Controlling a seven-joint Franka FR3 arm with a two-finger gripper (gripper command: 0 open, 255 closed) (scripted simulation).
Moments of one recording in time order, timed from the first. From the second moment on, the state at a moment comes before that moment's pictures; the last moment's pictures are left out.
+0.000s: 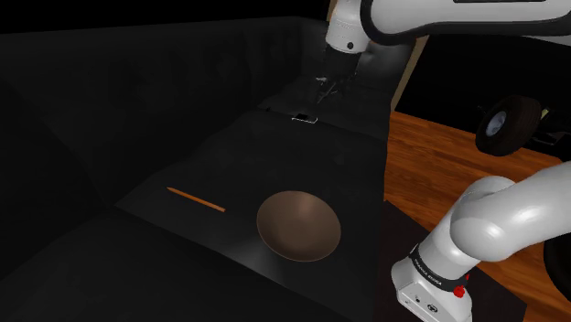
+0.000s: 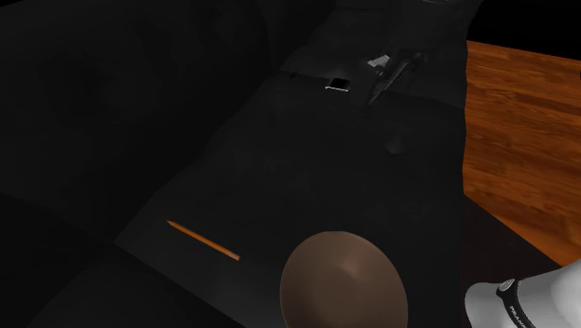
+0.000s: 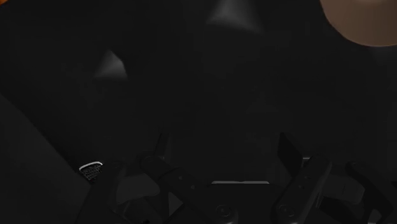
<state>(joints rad) 0.08 -0.50 0.26 -2.21 0.00 1.80 0.26</state>
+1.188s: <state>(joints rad) 0.22 0.15 0.55 -1.77 -0.25 1.79 0.50</state>
